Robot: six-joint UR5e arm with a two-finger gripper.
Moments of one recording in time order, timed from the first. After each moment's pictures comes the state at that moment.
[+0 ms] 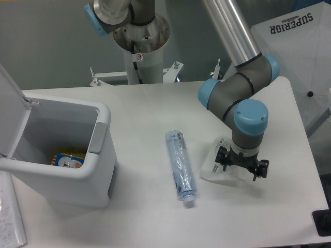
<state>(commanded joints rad) 2.64 -2.17 -1.61 -0.80 1.58 1.07</state>
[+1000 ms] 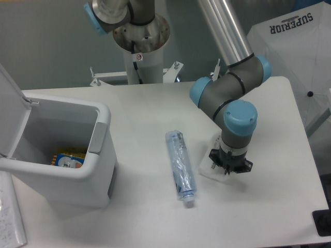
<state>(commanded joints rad) 2.65 -2.11 -1.62 -0.81 1.52 1.03</state>
